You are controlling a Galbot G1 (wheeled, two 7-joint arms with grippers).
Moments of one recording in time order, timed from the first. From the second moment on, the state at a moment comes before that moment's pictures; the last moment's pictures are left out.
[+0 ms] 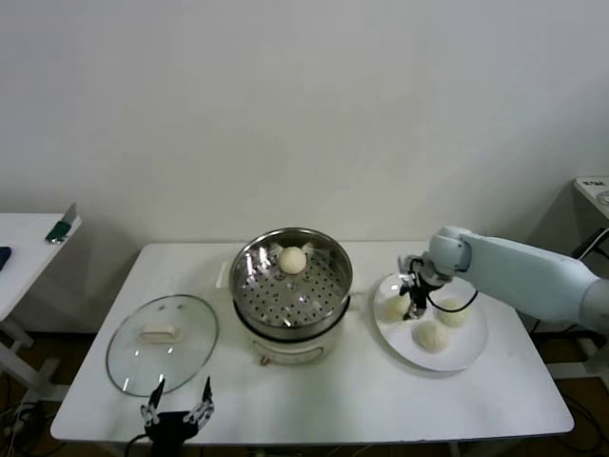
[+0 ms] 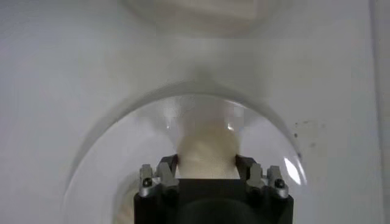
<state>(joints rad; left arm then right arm) 1.84 -1.52 -0.57 -2.09 -0.04 0.06 -0.09 0.43 0.86 -1.40 1.20 0.42 -0.36 -0.88</state>
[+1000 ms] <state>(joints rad) 1.85 -1.51 -0.56 -2.13 -0.04 0.07 -0.09 0.83 1.35 -1.50 1.33 0.82 -0.56 -0.71</state>
